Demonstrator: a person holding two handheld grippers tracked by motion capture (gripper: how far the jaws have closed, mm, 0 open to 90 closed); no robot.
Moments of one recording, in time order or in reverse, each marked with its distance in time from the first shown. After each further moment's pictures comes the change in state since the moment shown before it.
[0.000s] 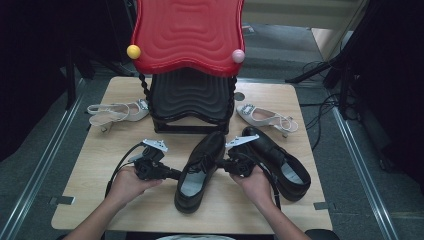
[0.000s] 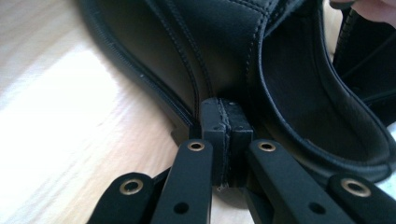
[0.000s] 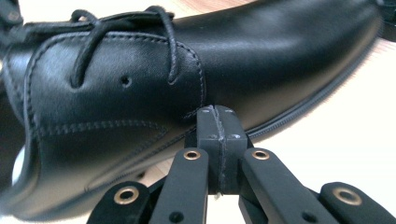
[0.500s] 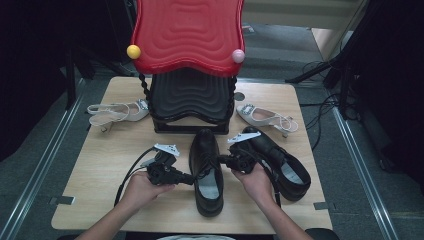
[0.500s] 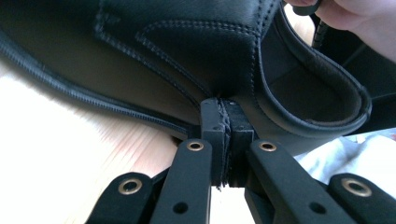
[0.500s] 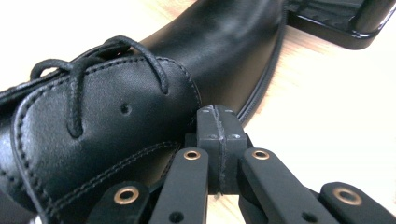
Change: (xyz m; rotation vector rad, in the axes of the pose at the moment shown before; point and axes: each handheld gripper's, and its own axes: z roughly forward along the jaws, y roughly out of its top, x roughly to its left) left arm -0.021 0.010 0.027 -0.039 -0.070 0.003; right arm -0.007 0.005 -0.001 -0.015 -0.073 0.025
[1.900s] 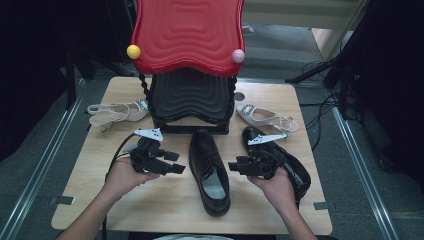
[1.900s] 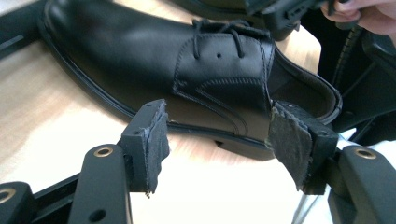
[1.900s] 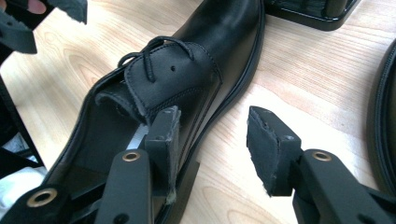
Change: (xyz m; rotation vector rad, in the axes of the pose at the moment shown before) left arm 0.010 0.020 -0.062 -0.081 0.067 0.088; right arm -0.007 -0.014 -0.064 -0.018 0.085 0.065
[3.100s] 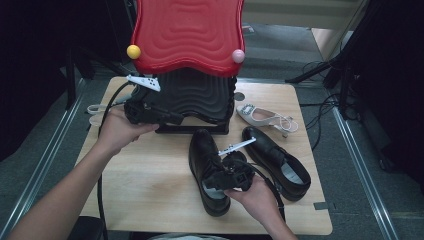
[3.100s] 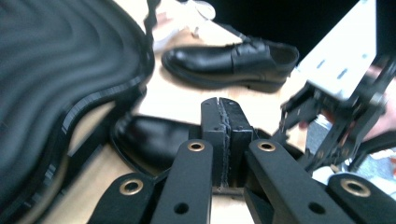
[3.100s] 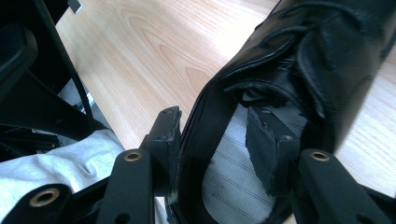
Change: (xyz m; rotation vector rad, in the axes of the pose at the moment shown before) left arm -0.003 0.111 -0.063 -0.050 0.040 0.127; right arm 0.072 0.012 0.025 0.192 0.108 -0.008
